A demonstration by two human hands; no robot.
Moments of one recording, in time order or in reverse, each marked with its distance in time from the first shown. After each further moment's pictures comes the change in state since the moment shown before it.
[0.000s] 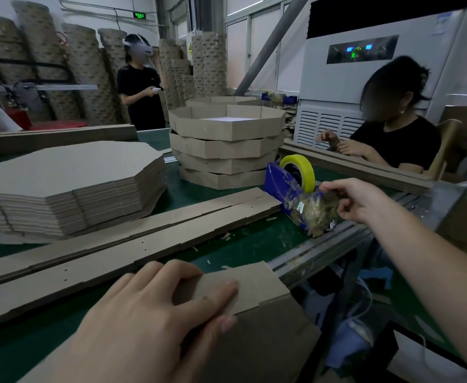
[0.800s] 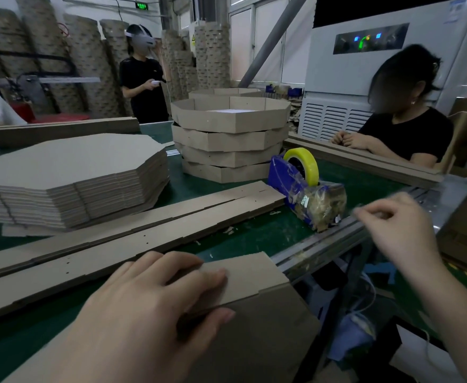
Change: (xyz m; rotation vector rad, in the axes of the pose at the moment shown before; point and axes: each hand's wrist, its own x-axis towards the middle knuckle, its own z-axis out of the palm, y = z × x) left_hand 0.003 -0.003 0.002 -0.087 -0.038 -0.098; right_hand -0.111 0.050 -0.012 -0.650 0.403 -0.728
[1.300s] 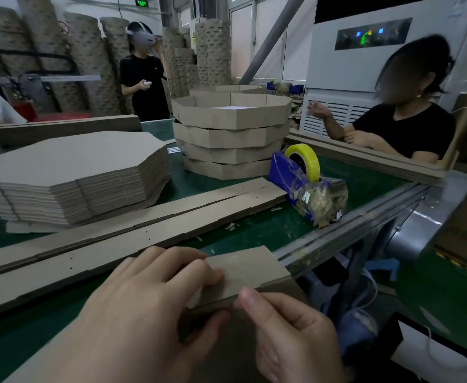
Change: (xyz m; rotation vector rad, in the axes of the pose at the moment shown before) left_hand -0.001 0.002 -0.006 -0.027 -0.010 0.020; right_hand -0.168 -0.138 0.018 1.077 -0.454 0.601
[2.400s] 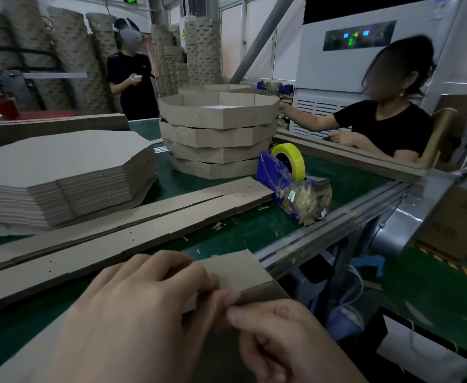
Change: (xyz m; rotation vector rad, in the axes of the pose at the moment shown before) left_hand 0.008 0.024 0.009 0.068 0.132 -0.128; right_hand 0.017 -0.019 -0.038 -0.319 -0.462 0.299
